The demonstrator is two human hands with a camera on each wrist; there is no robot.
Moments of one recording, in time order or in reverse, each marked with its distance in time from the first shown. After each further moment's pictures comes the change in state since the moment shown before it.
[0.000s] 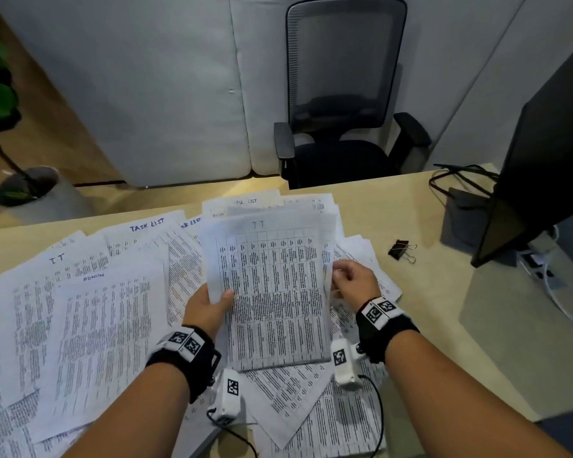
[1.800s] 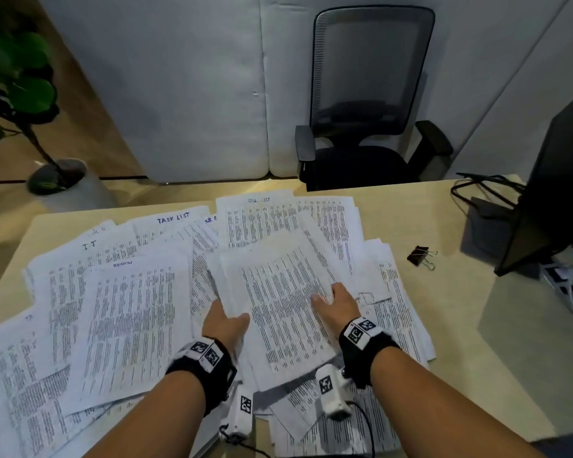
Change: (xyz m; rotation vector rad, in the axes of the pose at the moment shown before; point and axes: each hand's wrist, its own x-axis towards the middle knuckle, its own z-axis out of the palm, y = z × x) left_hand -0.022 -0.023 -0.002 -0.161 0.077 -0.188; right_hand -0.041 0.003 0.055 -0.277 -0.175 0.131
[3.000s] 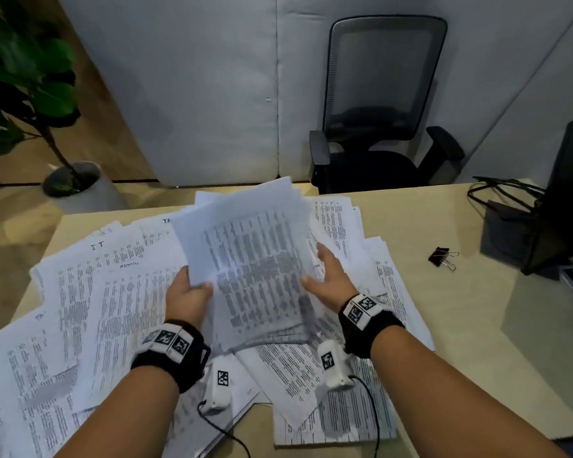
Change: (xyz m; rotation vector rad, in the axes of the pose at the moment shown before) left_hand 0.008 0.050 -0.102 -0.095 0.127 0.335; right_hand -0.010 -0.073 0.031 -0.019 -0.139 -0.330
